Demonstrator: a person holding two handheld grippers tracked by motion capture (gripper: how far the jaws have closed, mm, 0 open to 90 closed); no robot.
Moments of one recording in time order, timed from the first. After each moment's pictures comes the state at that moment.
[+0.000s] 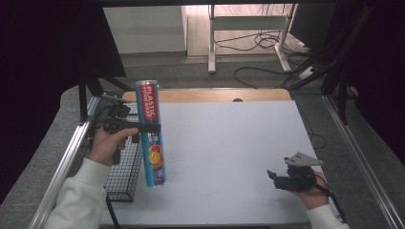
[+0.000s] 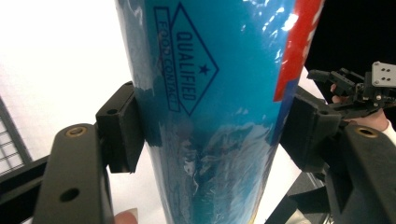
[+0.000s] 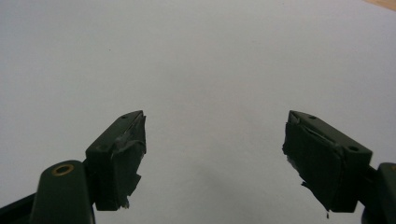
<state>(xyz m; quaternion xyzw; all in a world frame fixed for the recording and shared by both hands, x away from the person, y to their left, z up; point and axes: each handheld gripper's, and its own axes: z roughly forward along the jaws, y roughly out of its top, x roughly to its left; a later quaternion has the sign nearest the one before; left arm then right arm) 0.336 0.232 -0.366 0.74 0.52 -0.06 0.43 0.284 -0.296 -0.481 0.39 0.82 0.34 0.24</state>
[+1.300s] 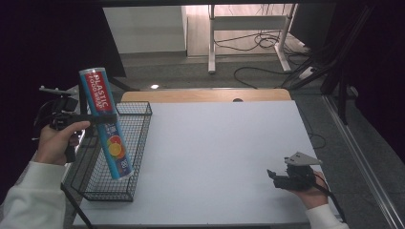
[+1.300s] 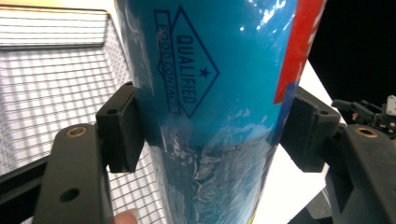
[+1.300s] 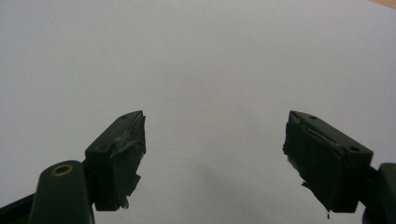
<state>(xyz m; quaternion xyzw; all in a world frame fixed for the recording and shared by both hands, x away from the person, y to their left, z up) 0.303 0.332 -0.329 0.69 0.58 0.01 0.43 0.286 -0.294 -0.482 0.40 0.82 0.34 0.24</state>
